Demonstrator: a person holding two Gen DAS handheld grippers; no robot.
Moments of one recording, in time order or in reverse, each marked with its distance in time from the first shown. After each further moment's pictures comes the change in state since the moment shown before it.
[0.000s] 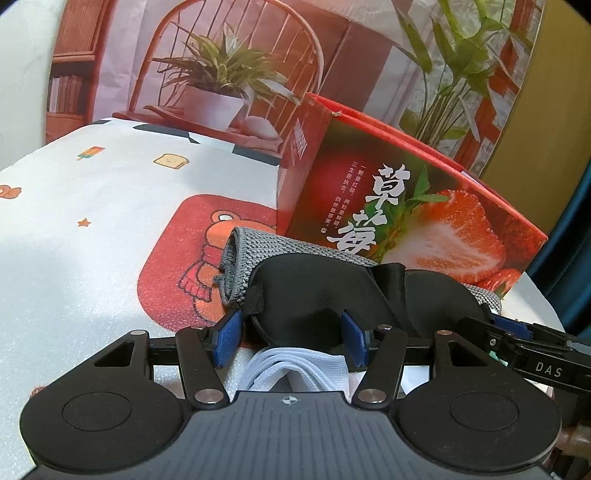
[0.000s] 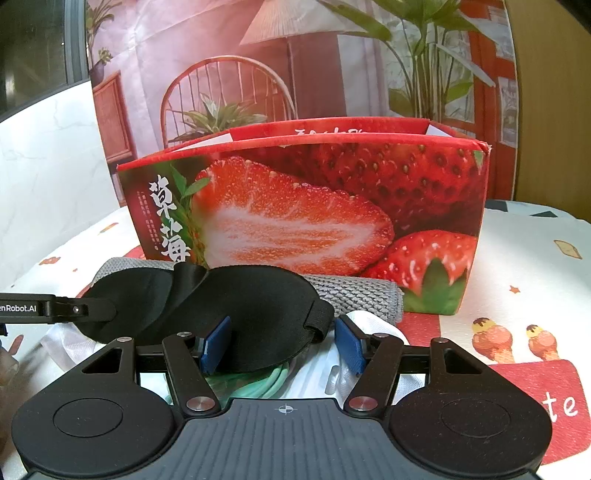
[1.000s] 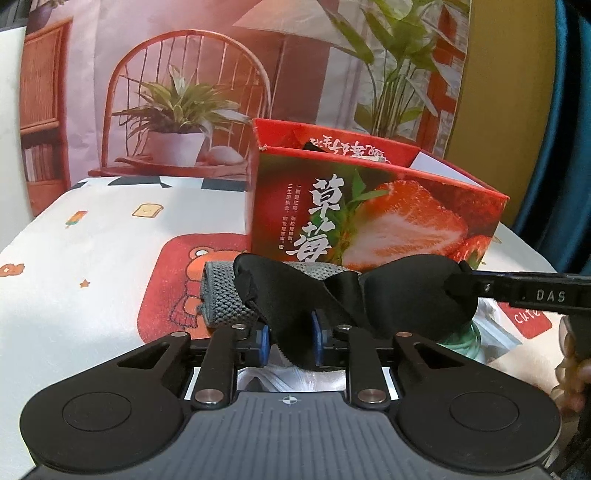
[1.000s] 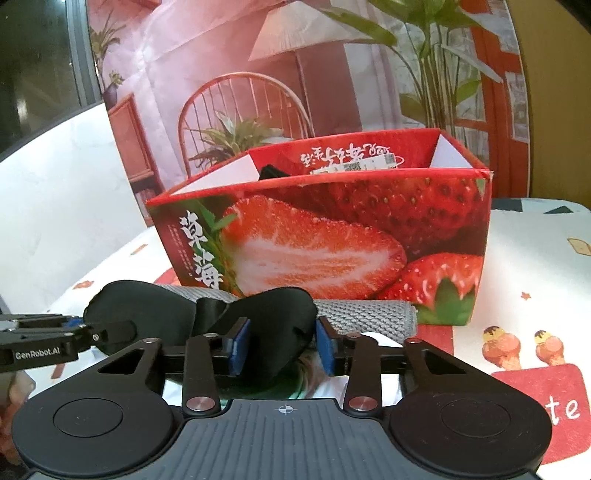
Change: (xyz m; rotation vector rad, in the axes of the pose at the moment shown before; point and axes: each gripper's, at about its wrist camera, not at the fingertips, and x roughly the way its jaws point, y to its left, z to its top) left arm -0.036 -0.035 0.007 0.228 -0.026 0.005; right arm -0.025 -0.007 0.019 0.075 -0.011 0.110
